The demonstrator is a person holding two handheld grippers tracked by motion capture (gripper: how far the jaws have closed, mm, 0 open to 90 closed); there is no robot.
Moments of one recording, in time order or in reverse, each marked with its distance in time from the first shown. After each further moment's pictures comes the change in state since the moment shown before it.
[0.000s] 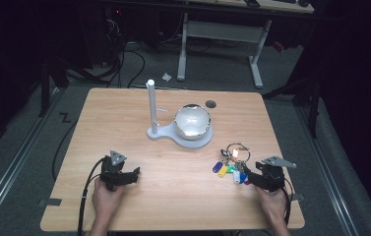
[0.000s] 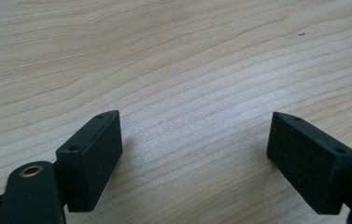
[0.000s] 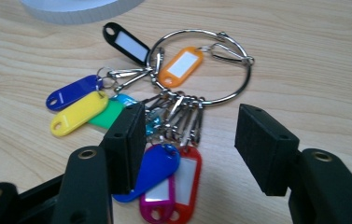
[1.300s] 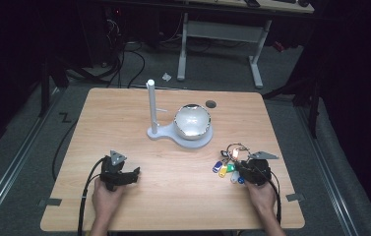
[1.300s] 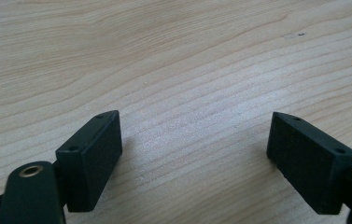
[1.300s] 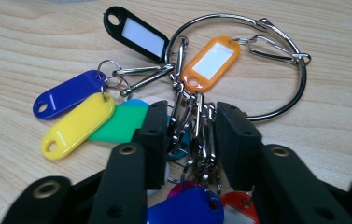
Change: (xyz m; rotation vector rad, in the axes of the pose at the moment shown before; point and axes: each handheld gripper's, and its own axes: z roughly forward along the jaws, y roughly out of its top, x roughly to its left) left arm 0.000 0.000 0.000 0.000 -0.001 0.000; right arm 0.011 0.008 0.041 0.080 0.030 -0.024
